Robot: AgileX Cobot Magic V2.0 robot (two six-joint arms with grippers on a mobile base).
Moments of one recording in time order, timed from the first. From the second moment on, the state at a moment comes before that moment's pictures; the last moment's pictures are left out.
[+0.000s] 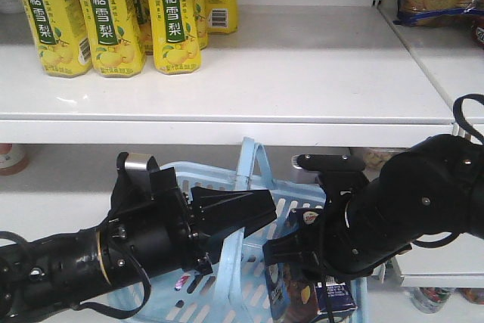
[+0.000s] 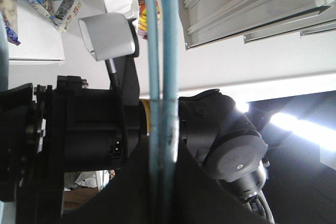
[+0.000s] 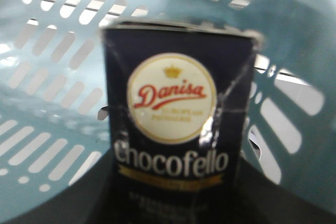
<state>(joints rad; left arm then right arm) -0.58 1.51 -0.54 0.71 -1.17 -1.97 0.61 1.44 -0.93 0.14 0.84 0.39</state>
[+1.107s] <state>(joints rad) -0.58 1.51 -0.54 0.69 -1.18 -1.97 0.61 1.18 -0.93 0.16 0.88 0.39</state>
